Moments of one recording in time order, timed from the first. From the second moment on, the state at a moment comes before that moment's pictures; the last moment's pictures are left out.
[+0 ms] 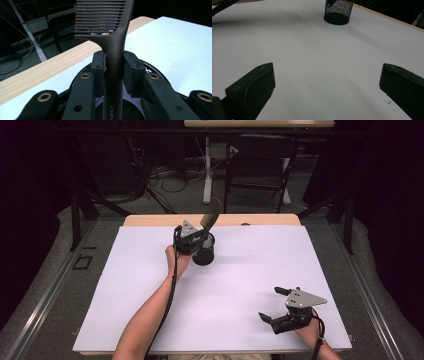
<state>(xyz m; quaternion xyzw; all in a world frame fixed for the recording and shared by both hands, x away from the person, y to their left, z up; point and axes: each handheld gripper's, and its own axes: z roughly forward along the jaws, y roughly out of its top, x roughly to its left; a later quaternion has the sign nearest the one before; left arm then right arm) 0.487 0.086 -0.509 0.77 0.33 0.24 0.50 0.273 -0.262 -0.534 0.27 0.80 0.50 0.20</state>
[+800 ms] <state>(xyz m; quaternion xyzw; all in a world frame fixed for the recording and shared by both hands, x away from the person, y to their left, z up) 0.468 0.089 -0.493 0.78 0.31 0.25 0.49 0.274 -0.261 -0.534 0.27 0.80 0.49 0.20</state>
